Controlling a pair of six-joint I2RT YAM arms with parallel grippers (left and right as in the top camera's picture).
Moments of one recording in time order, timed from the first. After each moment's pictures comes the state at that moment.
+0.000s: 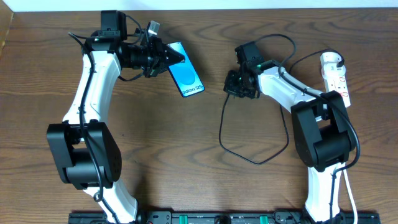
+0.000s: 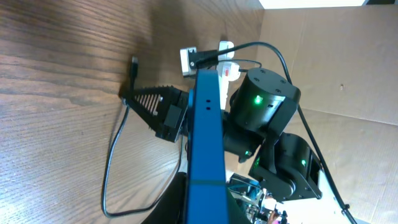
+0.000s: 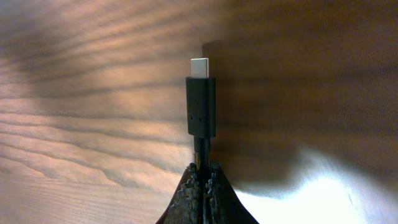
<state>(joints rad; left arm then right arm) 0.02 1.91 1.63 -0.87 1.06 -0.43 0.38 2.16 1.48 -0.50 -0.27 0.66</state>
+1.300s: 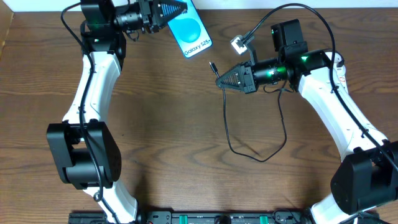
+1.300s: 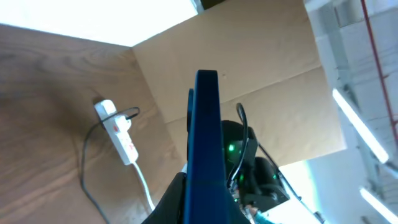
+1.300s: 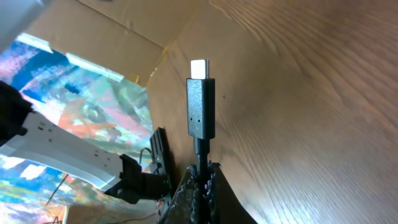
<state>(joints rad) 0.02 1.91 1.61 0.36 1.38 -1.20 0.29 1.76 1.47 -0.70 -1.15 -0.03</state>
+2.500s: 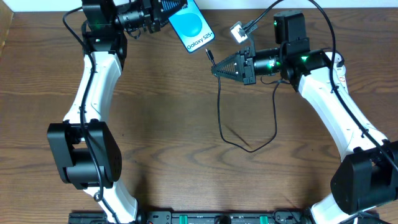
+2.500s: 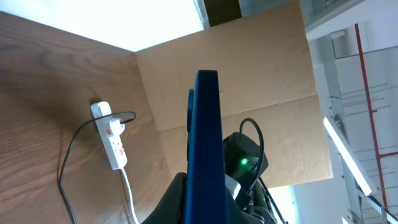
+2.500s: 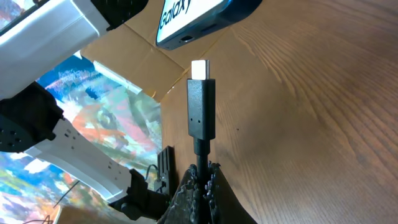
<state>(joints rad) 0.01 1.91 1.61 0.36 1.31 -1.31 0.29 1.76 1.47 -0.45 -1.24 0.07</state>
